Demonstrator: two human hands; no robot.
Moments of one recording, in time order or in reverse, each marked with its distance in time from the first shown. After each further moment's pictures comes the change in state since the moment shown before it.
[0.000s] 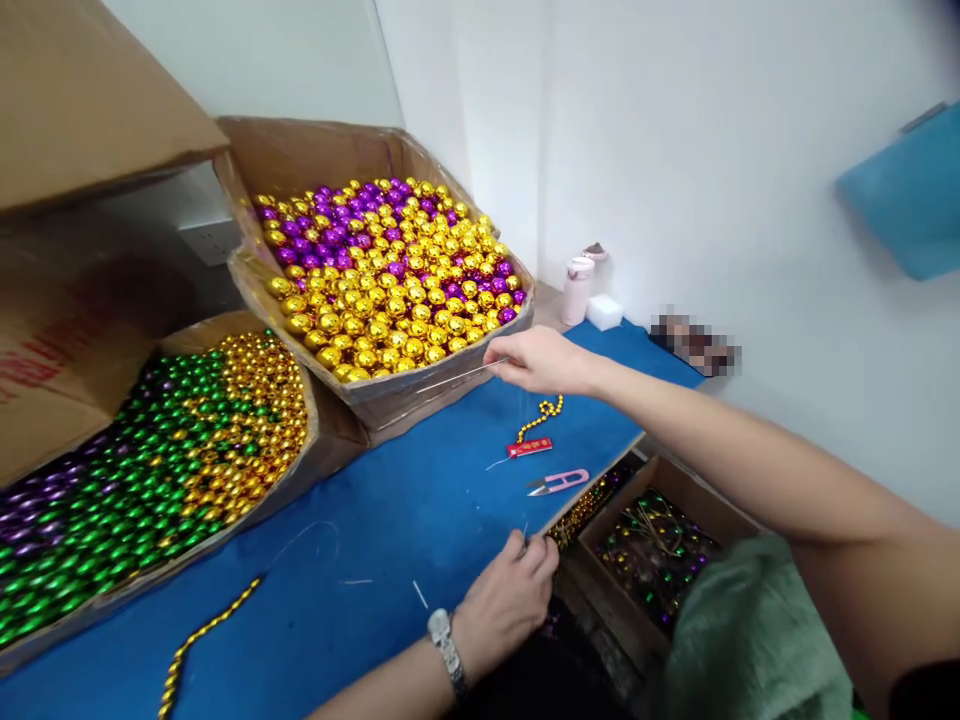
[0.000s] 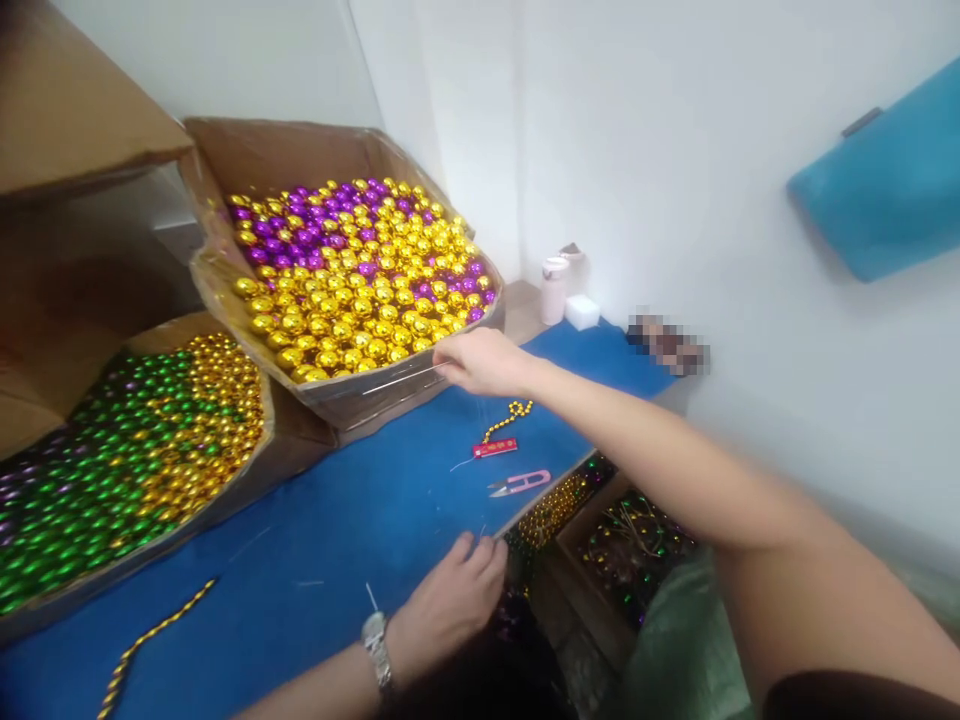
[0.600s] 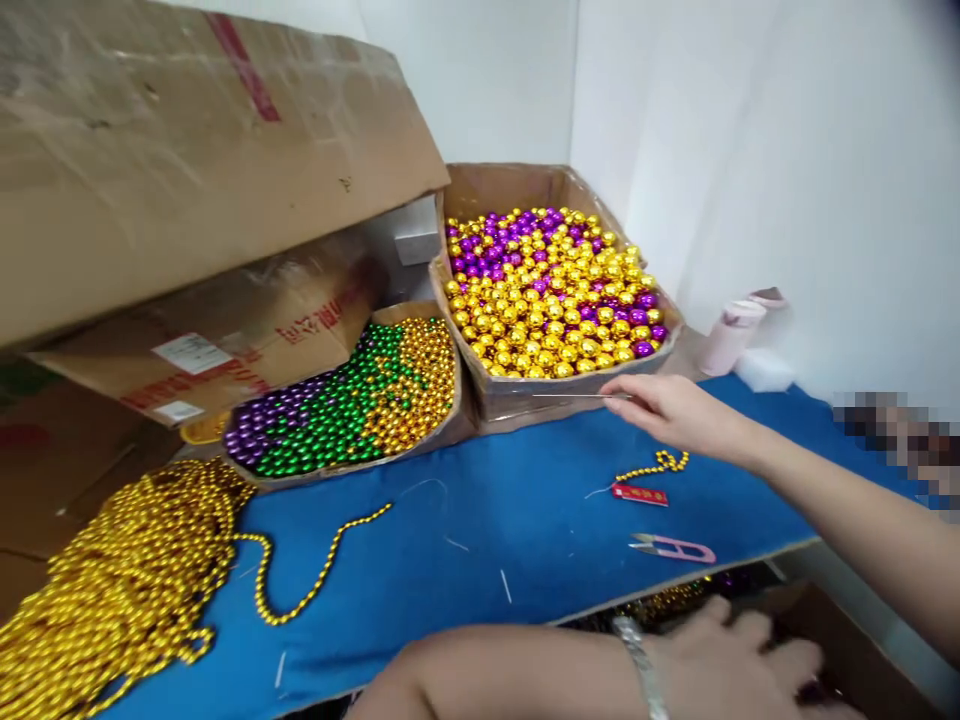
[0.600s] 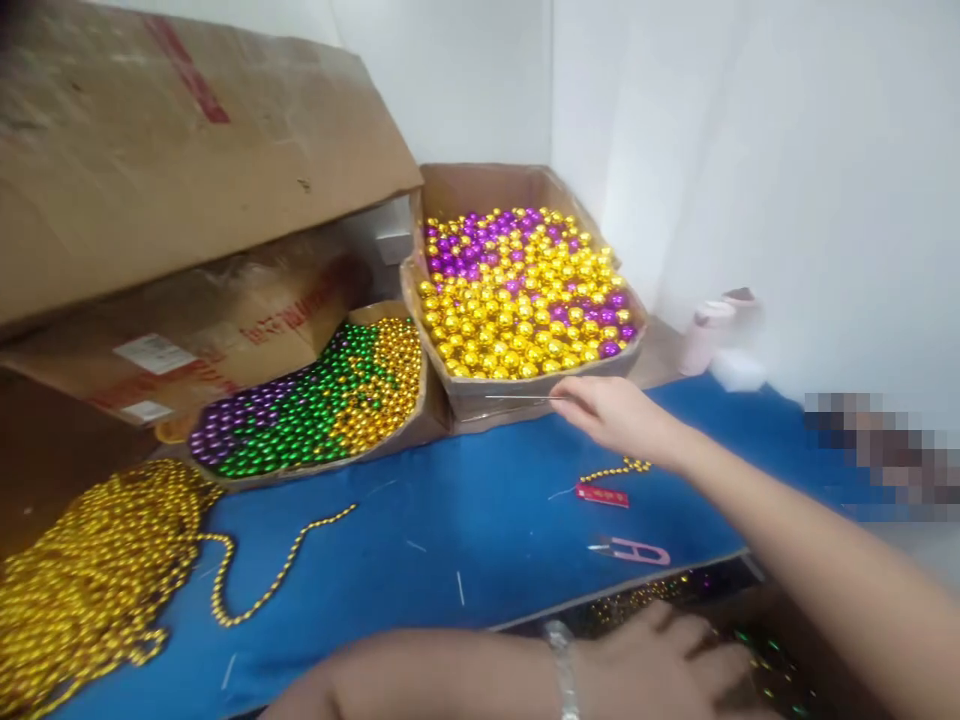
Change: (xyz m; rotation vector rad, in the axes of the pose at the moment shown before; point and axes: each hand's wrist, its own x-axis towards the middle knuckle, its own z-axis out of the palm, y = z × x) left_hand 0.083 0.029 -0.038 -0.261 0.143 -0.051; right_hand 0.007 -0.017 0.022 0.127 -0.044 -0.112
